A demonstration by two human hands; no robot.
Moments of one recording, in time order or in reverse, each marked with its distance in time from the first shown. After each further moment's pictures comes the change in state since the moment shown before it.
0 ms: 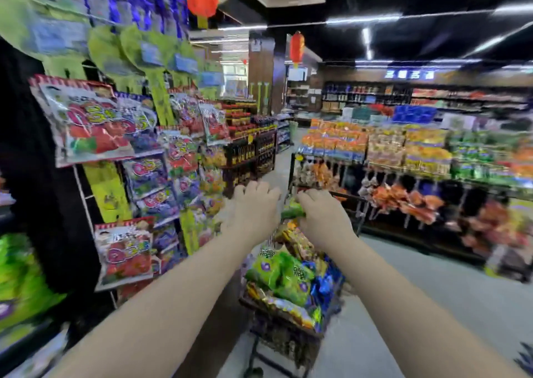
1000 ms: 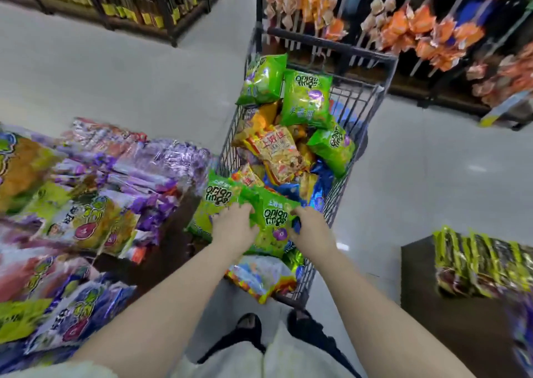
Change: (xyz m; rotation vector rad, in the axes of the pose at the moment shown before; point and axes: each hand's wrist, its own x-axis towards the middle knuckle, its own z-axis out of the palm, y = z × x) left_hand 0.068 0.067 0.494 -0.377 -0.967 -0.216; right_hand -0.005 0.171 0.455 0.511 -0.709 0.638
